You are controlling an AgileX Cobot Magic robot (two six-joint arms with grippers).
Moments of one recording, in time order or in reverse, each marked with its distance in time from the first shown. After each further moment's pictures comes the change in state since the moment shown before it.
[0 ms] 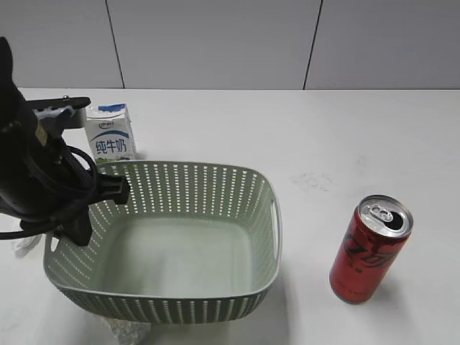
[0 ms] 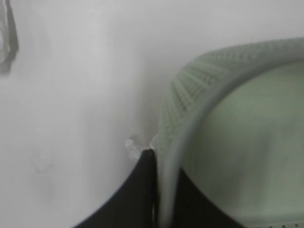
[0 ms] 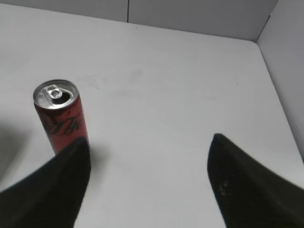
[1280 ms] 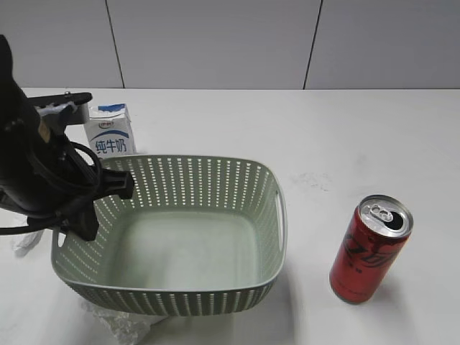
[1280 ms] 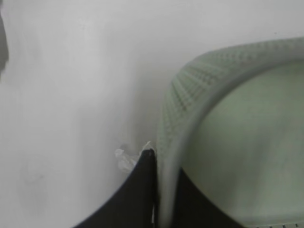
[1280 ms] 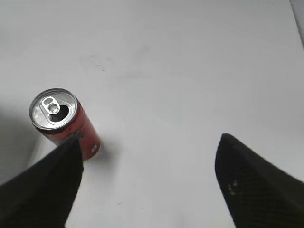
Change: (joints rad) left arm 0.000 0.000 0.000 -0.012 -0.038 0.000; right arm 0.000 0.415 -0.114 0.022 -0.083 0.034
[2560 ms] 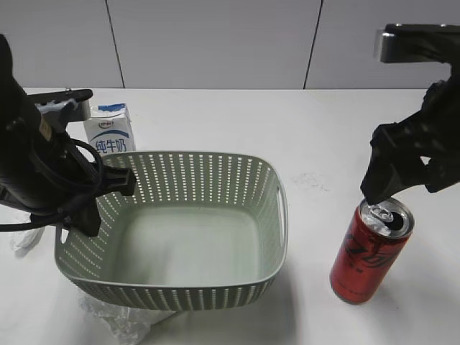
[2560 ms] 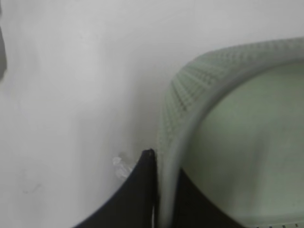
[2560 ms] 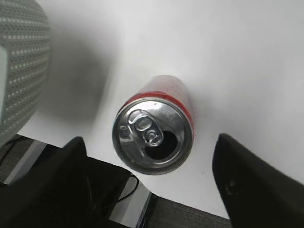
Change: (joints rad) left arm 0.000 0.000 0.000 0.005 -0.023 0.000; right arm 0.430 0.964 -0.379 0.002 0.116 0.278
